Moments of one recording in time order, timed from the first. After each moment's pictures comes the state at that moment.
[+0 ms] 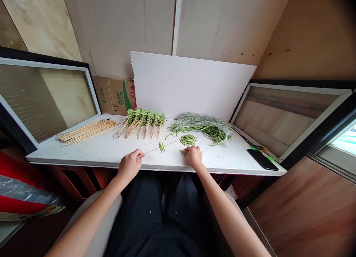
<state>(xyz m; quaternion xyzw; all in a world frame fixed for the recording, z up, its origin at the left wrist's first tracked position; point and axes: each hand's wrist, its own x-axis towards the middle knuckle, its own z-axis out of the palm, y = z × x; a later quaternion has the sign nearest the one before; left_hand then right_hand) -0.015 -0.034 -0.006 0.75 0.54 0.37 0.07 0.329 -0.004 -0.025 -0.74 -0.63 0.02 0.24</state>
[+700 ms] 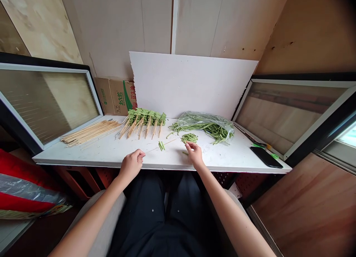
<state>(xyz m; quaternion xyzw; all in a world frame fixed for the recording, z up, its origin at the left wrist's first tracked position) -0.017 -0.028 -0.016 0.75 0.53 0.39 0.08 0.320 -0.001 -0.028 -0.52 -0.48 0.29 0.64</state>
